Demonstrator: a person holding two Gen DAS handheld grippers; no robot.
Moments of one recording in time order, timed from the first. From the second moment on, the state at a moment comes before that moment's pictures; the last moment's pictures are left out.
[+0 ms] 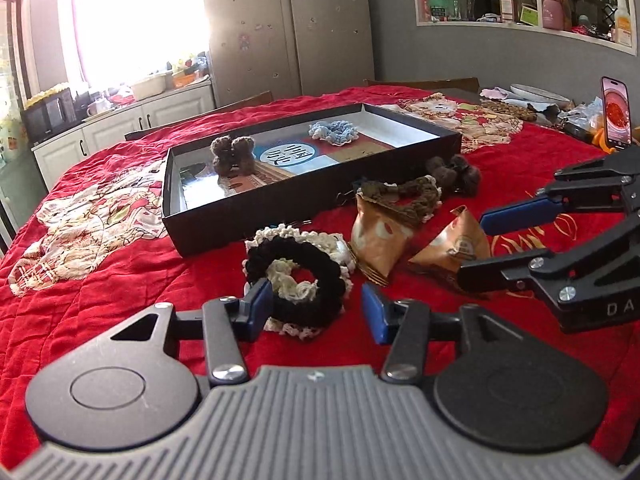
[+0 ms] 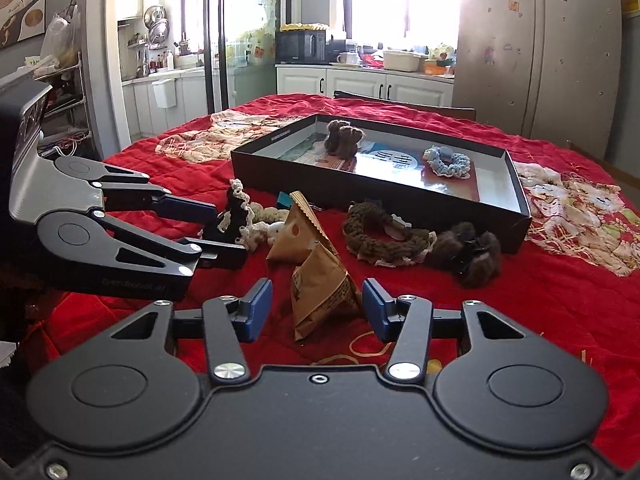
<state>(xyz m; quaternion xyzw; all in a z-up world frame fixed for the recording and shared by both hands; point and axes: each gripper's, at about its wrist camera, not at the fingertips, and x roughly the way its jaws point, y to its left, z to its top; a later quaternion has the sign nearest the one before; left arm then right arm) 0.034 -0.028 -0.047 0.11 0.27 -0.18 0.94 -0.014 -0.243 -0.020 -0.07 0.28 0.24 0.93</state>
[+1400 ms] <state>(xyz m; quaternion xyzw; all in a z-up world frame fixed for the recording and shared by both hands) 0.037 0.015 -0.028 0.03 0.29 -0.18 0.94 0.001 -0.246 -0.022 -0.08 0.29 0.24 0.92</state>
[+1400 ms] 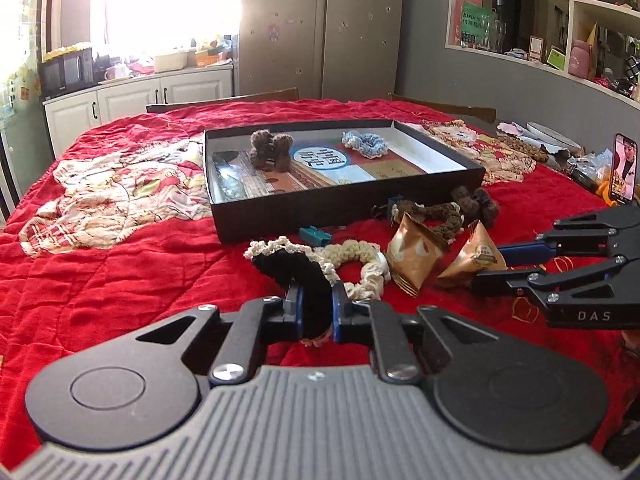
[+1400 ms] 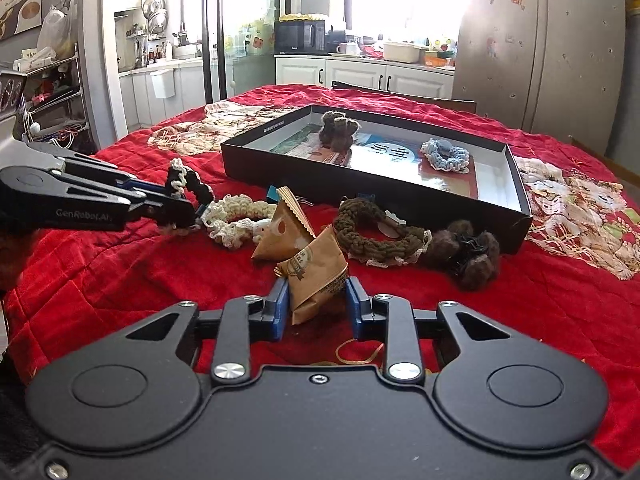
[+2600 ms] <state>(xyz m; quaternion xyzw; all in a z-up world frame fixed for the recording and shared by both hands) 0.051 -0.005 0.019 0.02 0.22 -0.22 0.95 0.007 -0.264 0.030 -0.06 0.22 0.23 0.95</state>
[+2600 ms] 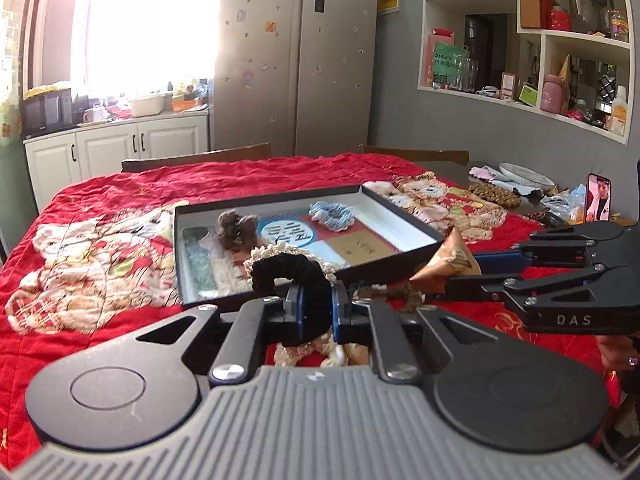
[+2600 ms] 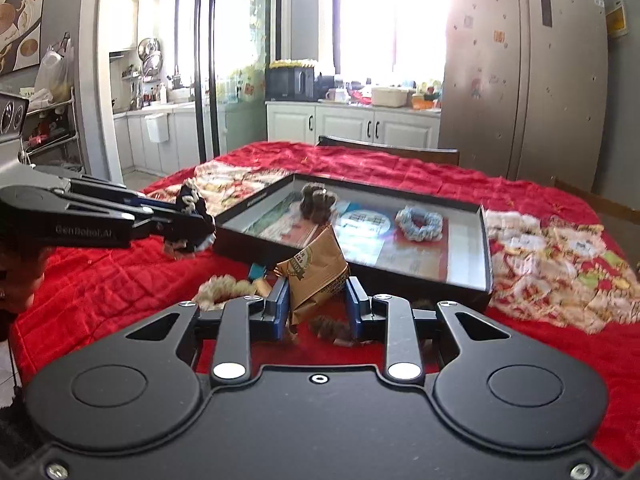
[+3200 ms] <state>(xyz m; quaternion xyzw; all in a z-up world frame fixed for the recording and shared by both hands) 0.098 -0.019 0.031 0.01 0.23 -0.22 0.95 0.057 -0.275 0.054 -0.03 0.20 0.19 0.96</state>
